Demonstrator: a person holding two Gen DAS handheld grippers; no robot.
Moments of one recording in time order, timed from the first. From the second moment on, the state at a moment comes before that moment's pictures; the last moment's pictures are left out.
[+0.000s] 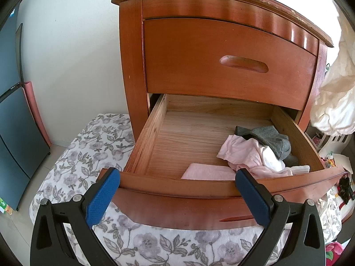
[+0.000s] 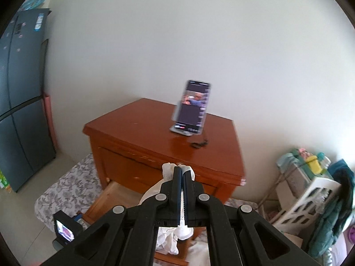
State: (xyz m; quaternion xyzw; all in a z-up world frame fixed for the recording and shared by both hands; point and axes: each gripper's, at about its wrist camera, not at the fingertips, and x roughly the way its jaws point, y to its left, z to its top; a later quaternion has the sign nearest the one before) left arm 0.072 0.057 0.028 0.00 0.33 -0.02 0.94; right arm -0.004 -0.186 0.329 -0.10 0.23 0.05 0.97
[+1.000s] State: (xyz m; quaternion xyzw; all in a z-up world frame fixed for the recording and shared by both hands) left arm 0.072 0.057 0.028 0.00 0.33 -0.02 0.94; right arm 0.072 -0.354 0.058 -0.04 0.53 -0.13 0.84
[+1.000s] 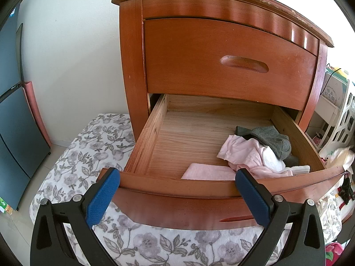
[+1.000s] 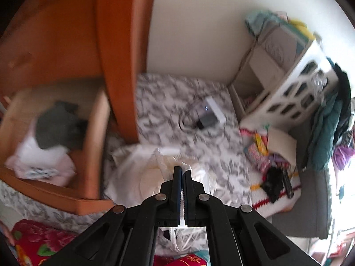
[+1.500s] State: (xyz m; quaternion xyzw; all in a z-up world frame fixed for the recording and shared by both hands) left arm 0.072 0.057 0.028 0.00 0.33 -0.02 0.94; right arm 0.057 -0.398 -0.023 -0.02 0.60 -0.18 0.78
